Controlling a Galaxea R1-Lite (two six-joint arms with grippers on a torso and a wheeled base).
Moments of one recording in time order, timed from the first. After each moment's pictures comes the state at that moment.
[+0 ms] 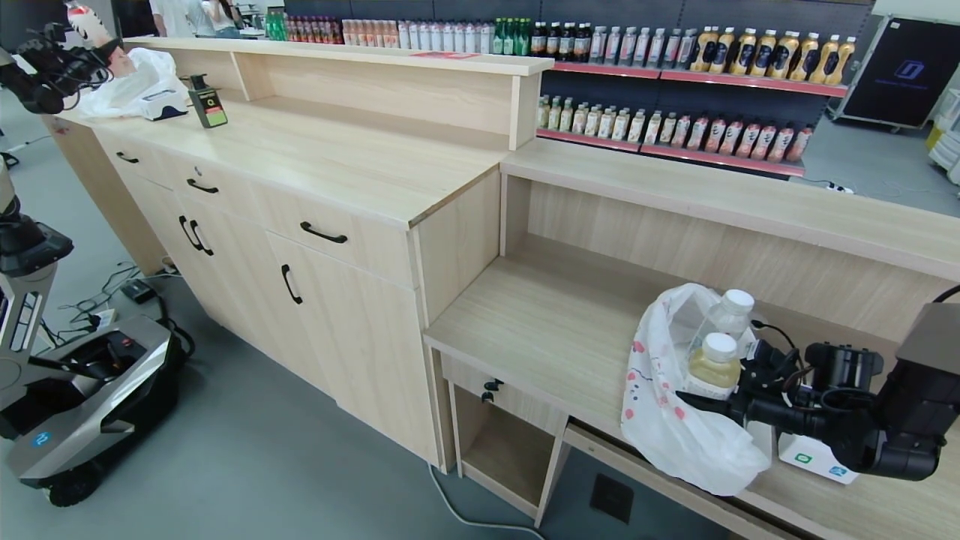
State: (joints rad) left arm 0.00 0.00 0.00 0.00 0.01 0.01; right arm -0.24 2.40 -0.75 -1.16 0.97 -0.70
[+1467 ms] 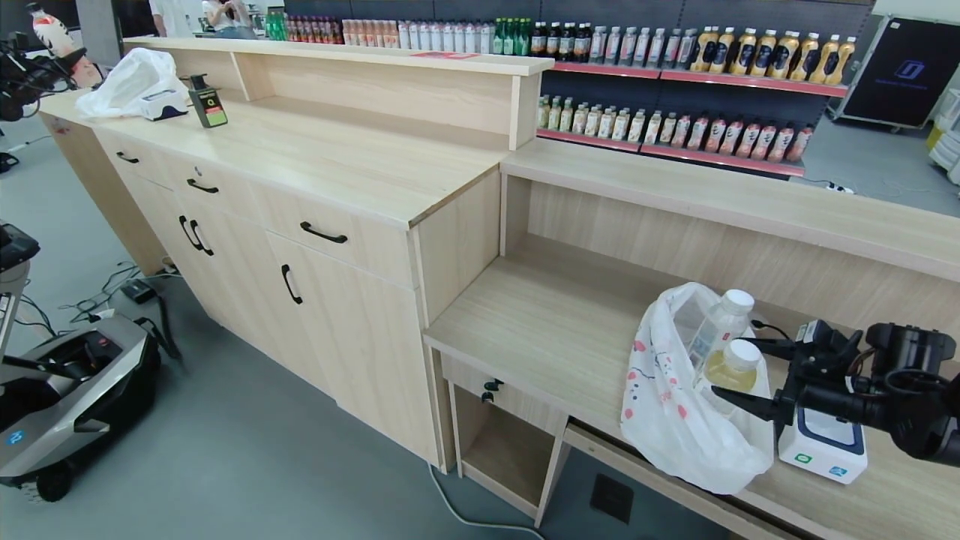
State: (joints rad) left arm 0.00 0.00 0.00 0.00 0.01 0.01; right arm -0.35 2.20 -0.71 -1.03 1.05 -0.76
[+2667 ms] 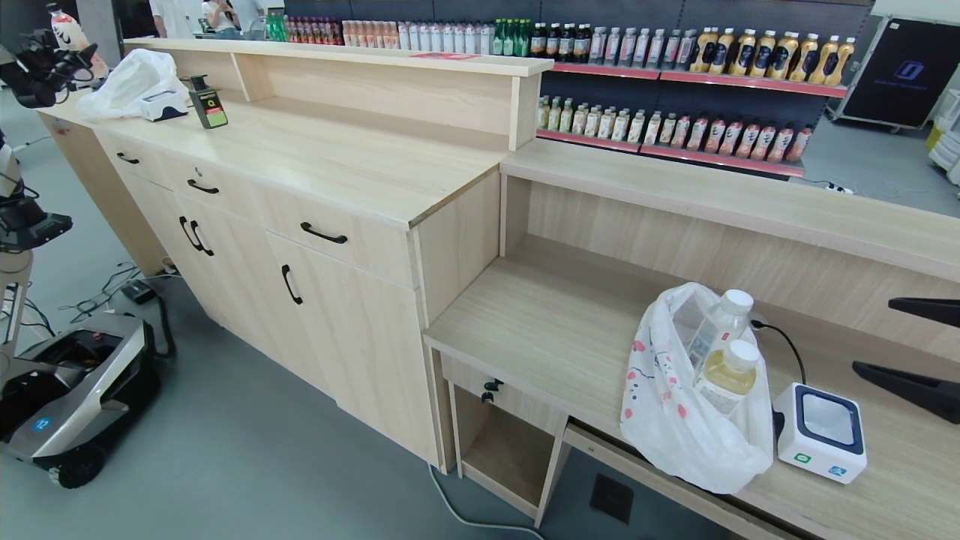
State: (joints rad) left arm 0.00 0.00 0.00 0.00 0.01 0.01; right arm -0.52 1.30 -0.62 -0.24 1.04 -0.72
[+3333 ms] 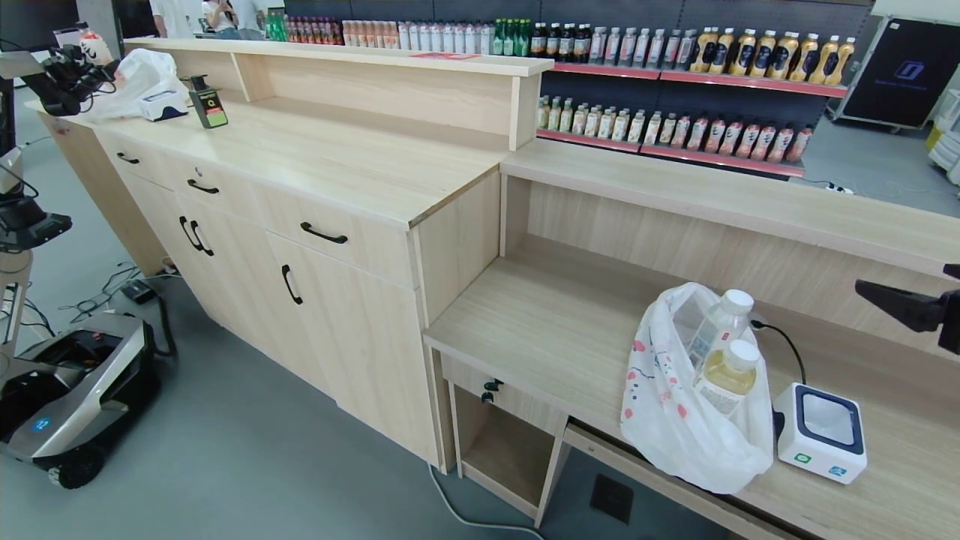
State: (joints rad) left arm 0.00 0.00 0.00 0.00 0.01 0.01; right arm -0.28 1.25 -0.62 -0.49 0.32 -0.24
